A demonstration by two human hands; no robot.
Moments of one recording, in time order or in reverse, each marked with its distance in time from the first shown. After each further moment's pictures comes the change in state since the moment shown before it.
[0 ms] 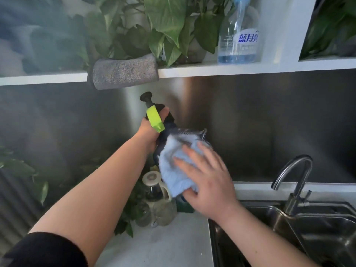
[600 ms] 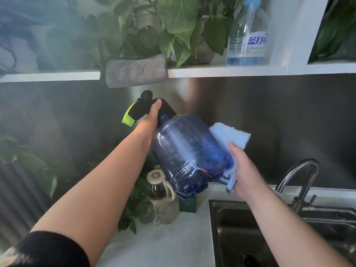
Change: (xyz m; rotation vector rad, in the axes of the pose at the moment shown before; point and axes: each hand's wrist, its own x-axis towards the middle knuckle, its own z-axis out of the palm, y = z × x) left_hand -0.002 0.014 -0.018 -0.141 0.192 -0.133; right_hand 0.017 0.033 -0.036 1.318 -0.080 1.112
